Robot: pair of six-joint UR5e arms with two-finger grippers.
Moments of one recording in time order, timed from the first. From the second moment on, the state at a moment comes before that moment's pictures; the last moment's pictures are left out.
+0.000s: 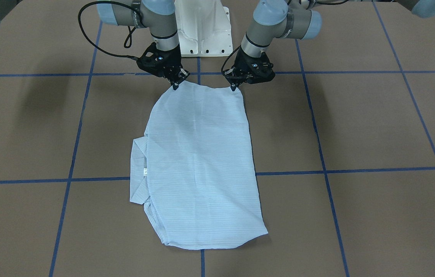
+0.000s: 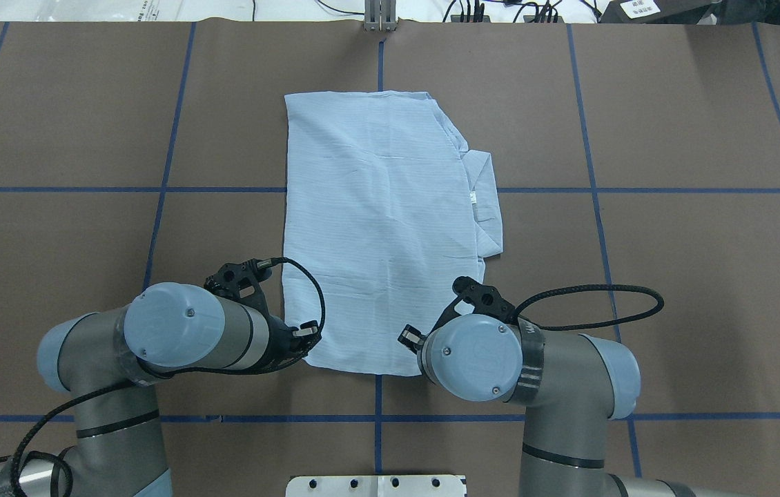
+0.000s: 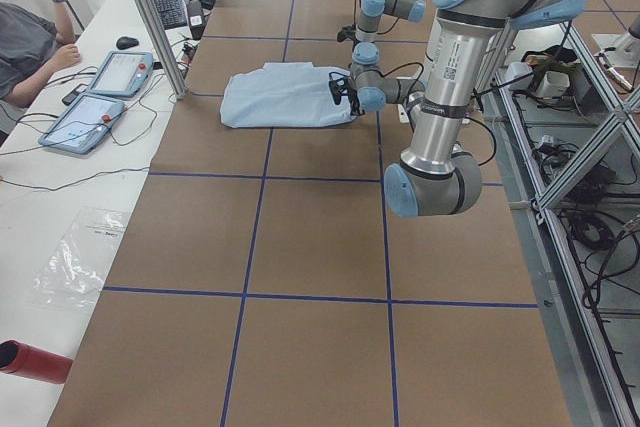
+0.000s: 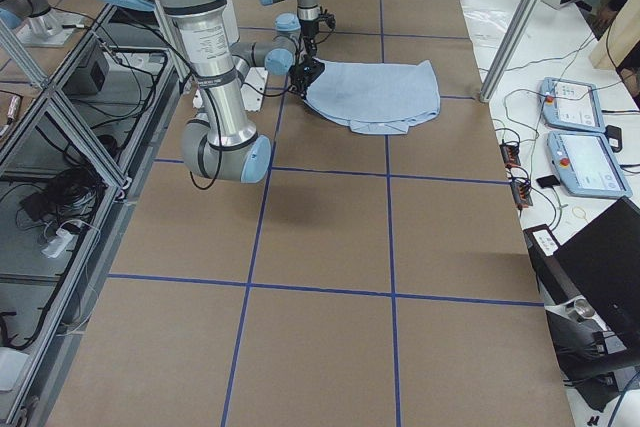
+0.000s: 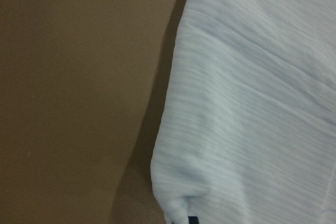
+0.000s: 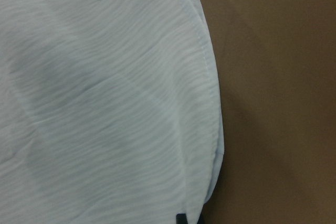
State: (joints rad) left arm -0.34 -1.96 -1.89 -1.91 -1.78 -1.71; right arm 0.24 -1.08 1.89 -1.56 1.61 1.99
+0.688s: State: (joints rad) left arm -0.30 -1.95 -2.13 -1.77 -1.83 -1.72; right arm 0.25 -1.17 2.11 -1.56 1.71 1.98
